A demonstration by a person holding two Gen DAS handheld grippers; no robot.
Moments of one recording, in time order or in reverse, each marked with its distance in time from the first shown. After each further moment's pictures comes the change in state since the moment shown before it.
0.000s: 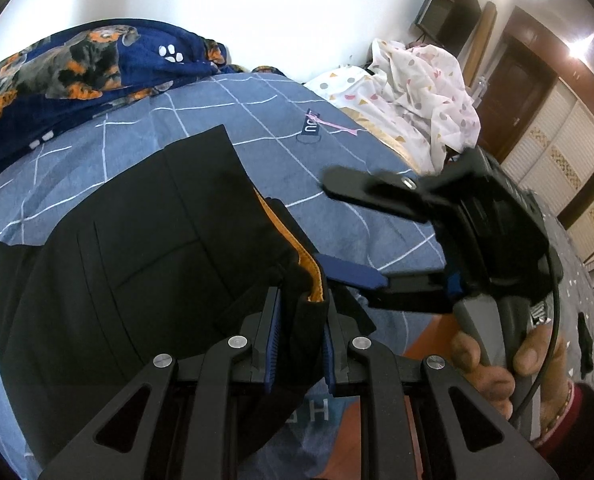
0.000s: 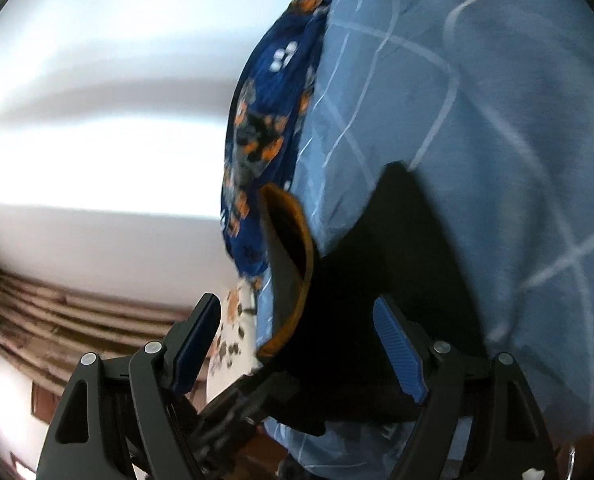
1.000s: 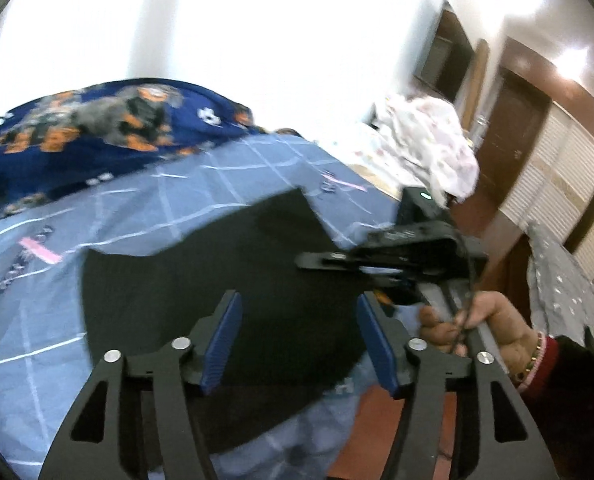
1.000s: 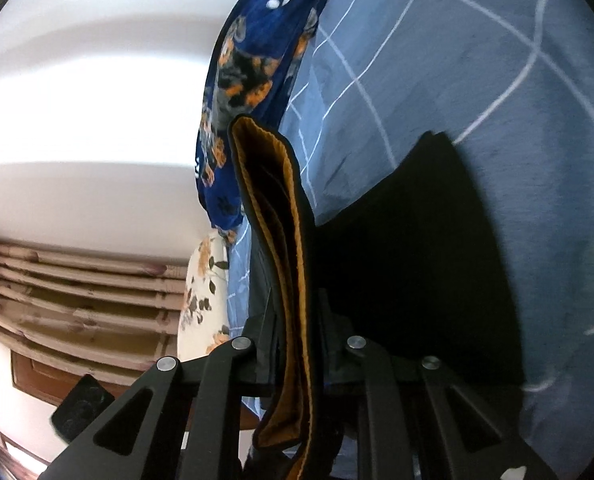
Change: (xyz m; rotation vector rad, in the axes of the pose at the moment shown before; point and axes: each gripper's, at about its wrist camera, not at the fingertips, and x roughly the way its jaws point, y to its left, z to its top) left arm -0.104 0.032 -0.022 0.000 -0.211 0.057; right arm 0.039 0.005 0.014 -0.046 0.170 -0.116
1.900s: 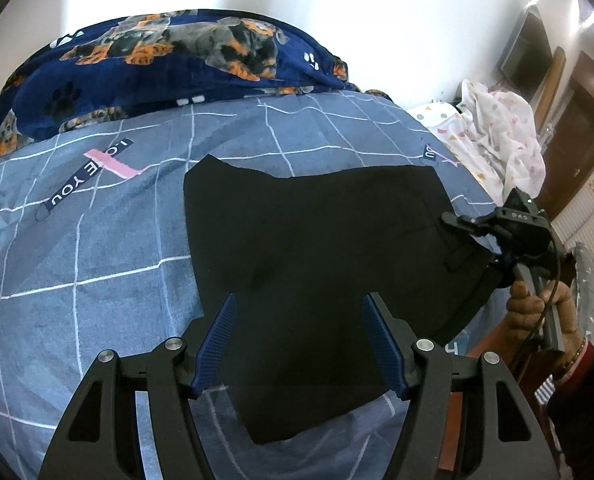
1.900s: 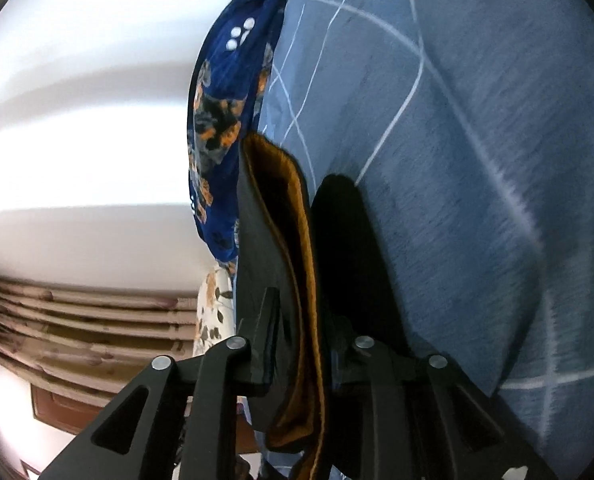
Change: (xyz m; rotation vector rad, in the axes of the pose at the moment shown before) left arm 0.017 0.084 -0.040 -0.164 0.142 0.173; right arm -0.029 -0.051 0.006 0.102 -0.087 0.043
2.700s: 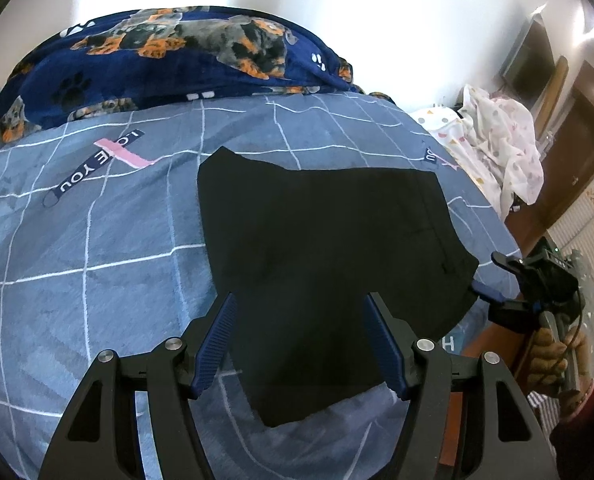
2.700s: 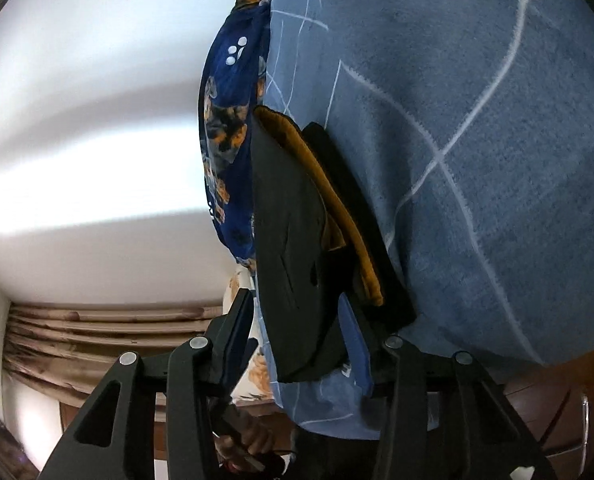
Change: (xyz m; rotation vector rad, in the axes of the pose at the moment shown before) left arm -0.012 0.012 -0.007 -0.038 0.004 -0.015; right arm -0.059 -0.014 -0.066 0.111 -0.040 0.068
